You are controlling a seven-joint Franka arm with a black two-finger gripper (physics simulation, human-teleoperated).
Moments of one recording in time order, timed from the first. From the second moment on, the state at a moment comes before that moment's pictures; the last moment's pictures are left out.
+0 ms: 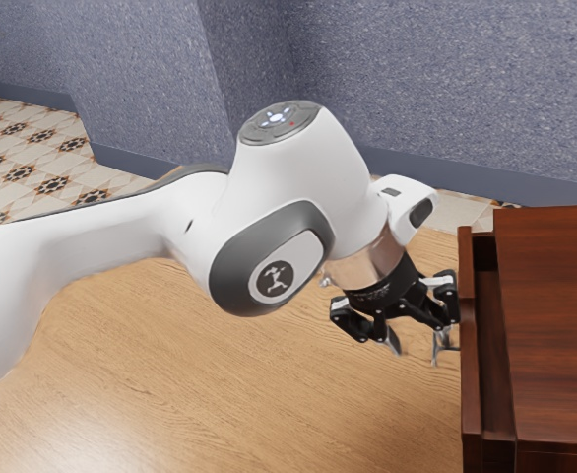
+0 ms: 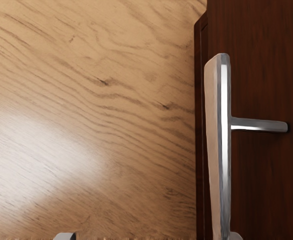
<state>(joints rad) -0.67 0.03 0.33 -1.82 -0.05 2.18 -0.84</state>
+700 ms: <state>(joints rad) -0.65 -0.07 0.33 -1.93 0.00 2.18 -0.85</state>
